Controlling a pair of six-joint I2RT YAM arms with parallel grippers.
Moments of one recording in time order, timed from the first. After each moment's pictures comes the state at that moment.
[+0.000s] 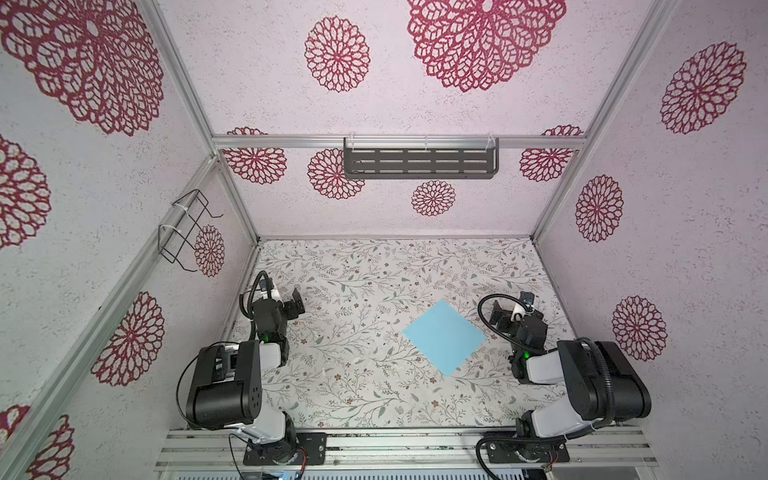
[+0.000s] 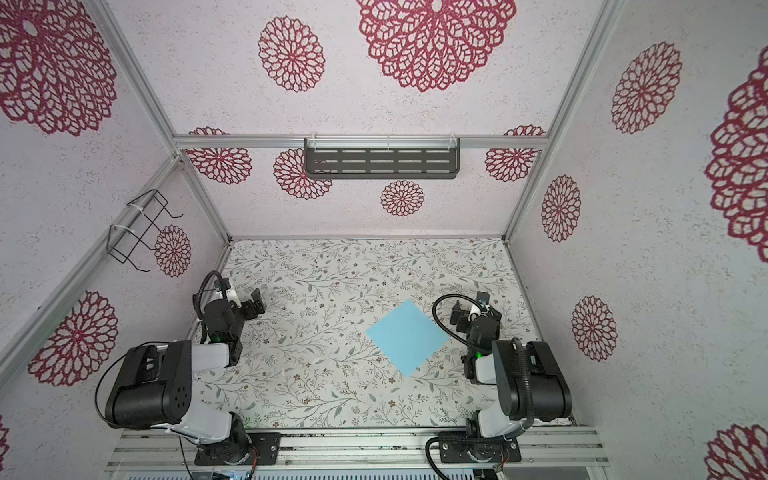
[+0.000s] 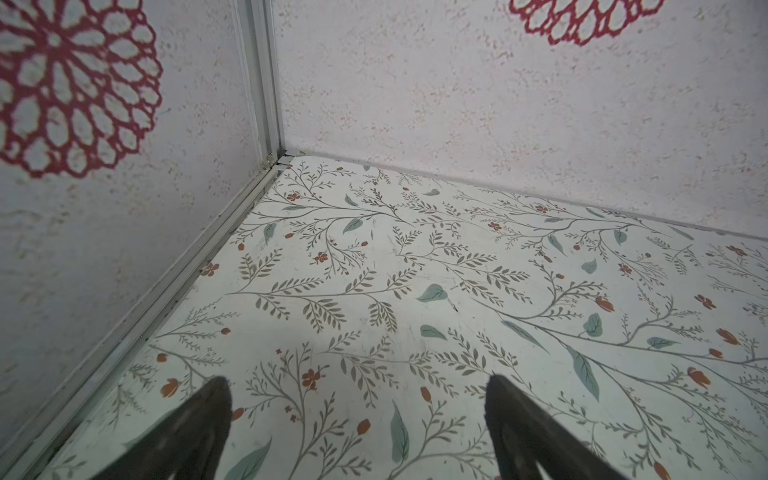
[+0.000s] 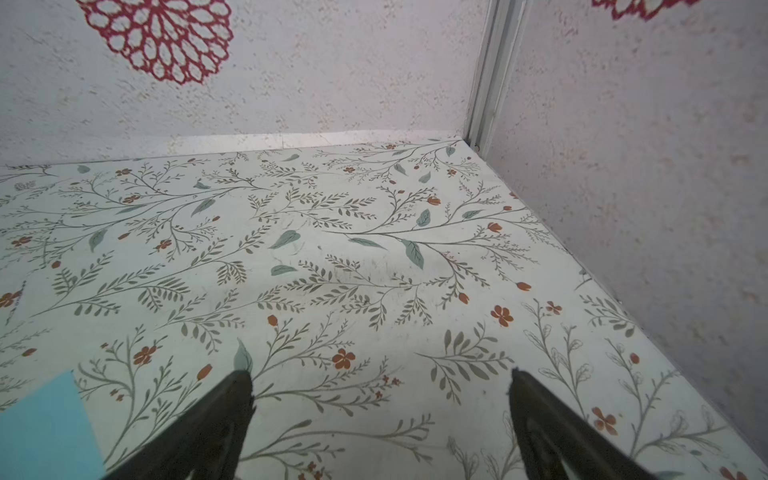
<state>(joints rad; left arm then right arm) 0.15 1.55 0.43 0.83 -0.07 -0.08 0.00 1.54 0.24 1.05 0.15 0.04</state>
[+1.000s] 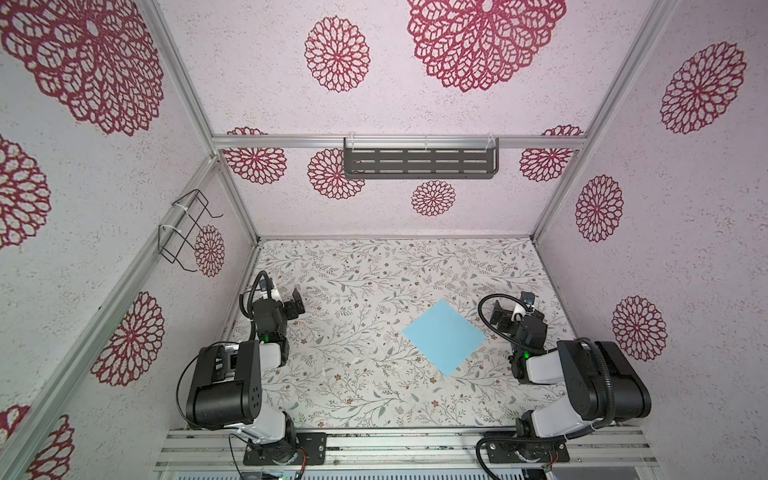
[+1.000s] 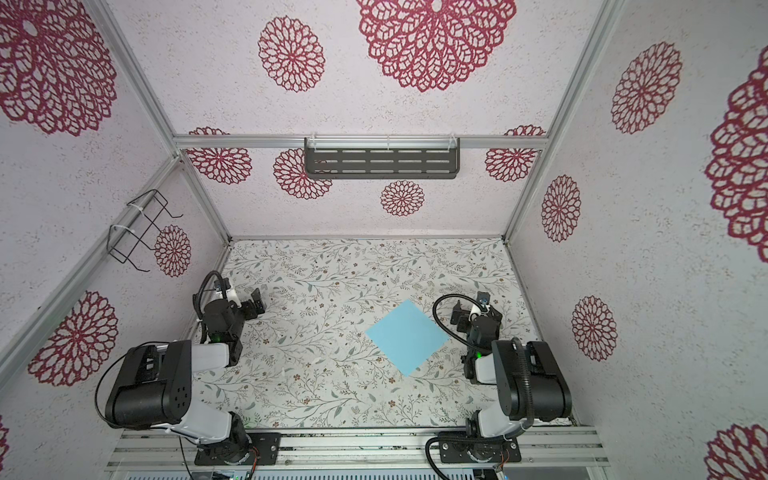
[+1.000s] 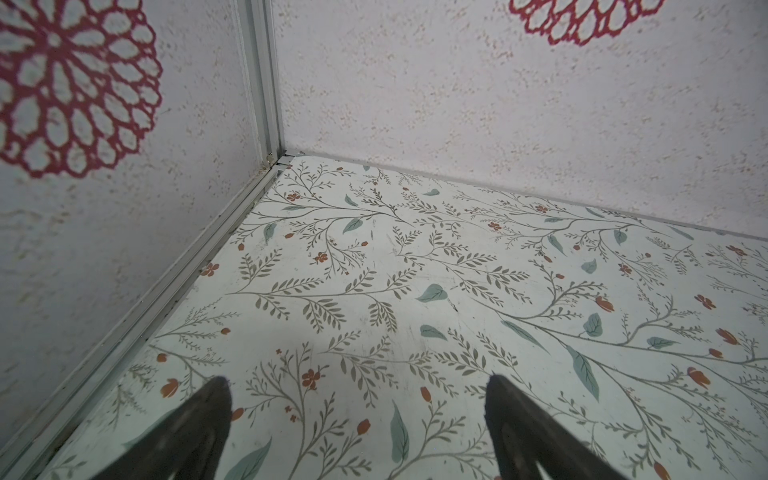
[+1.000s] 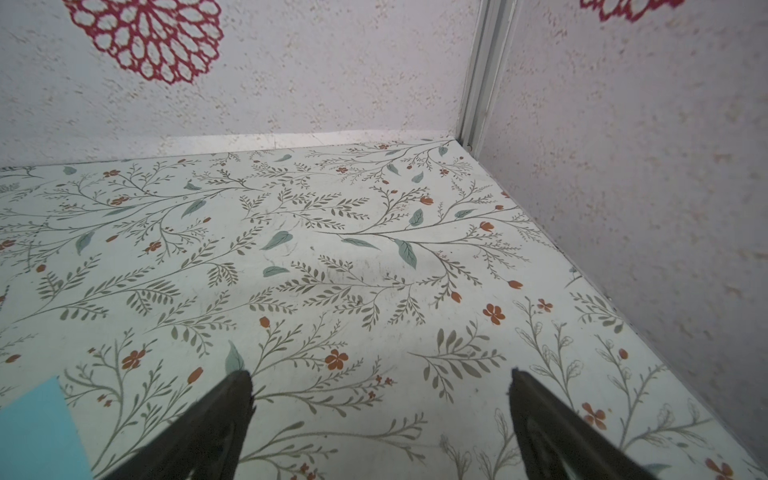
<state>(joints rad) 0.15 1.55 0.43 0.83 -0.07 -0.08 0.00 1.54 0.24 1.05 0.18 0.04</state>
